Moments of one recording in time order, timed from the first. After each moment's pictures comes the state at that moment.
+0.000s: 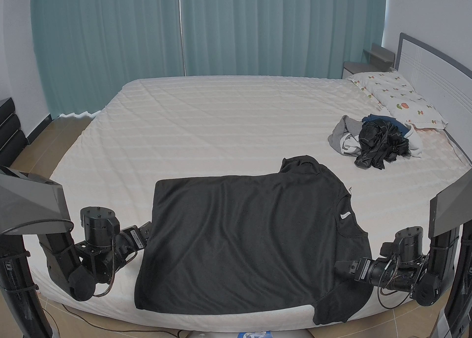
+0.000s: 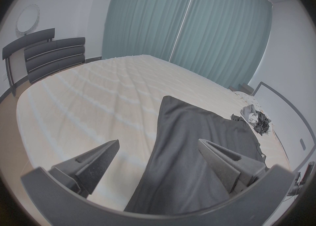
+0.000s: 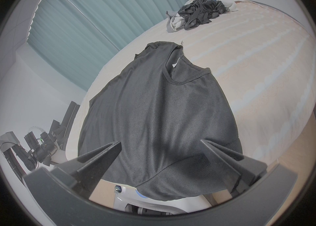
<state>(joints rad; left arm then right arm) -0.26 2.11 -0.29 -1.31 0.29 -0.52 0.26 2.20 -0.02 -1.49 0.12 0.60</state>
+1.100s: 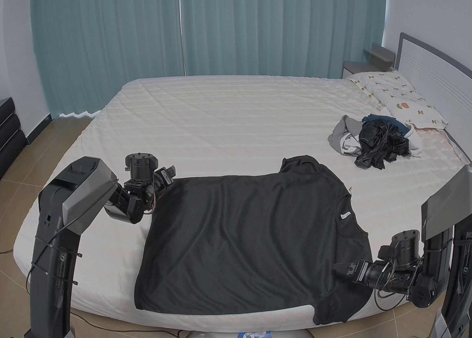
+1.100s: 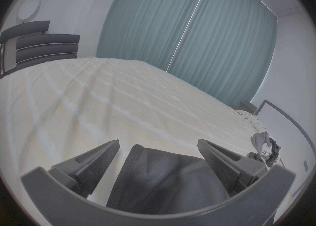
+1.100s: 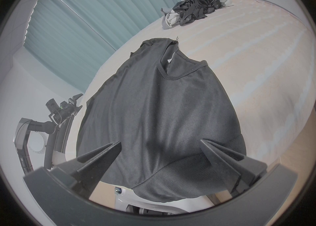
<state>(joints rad) -0.15 2.60 -1.48 -0.77 0.21 -0.53 0.26 2.27 -0.02 -1.55 0.11 0.63</state>
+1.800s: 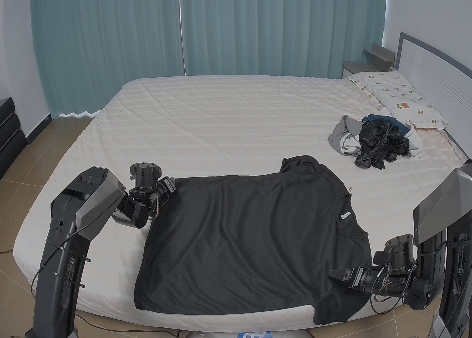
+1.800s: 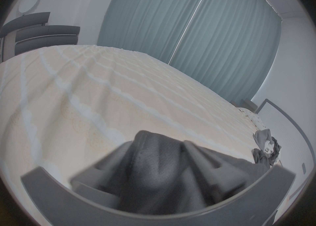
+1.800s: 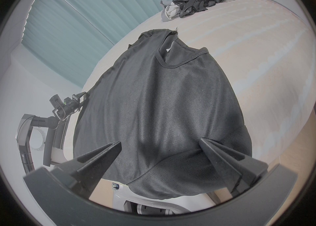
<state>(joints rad) -0.15 2.72 -1.60 -0.73 0.16 -0.56 0.28 2.33 -0.02 -1.55 0.11 0.64</state>
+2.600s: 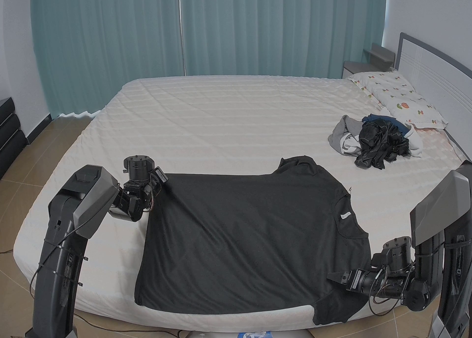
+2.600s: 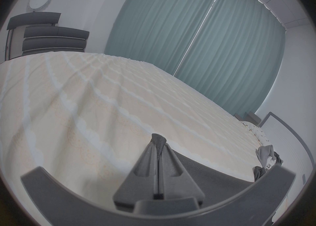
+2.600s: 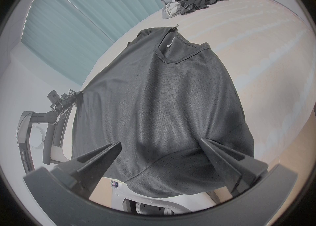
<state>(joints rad) -0.11 2.74 -1.68 -0.73 0.21 -0.60 0.30 2.35 -0.02 -1.55 0.11 0.63</state>
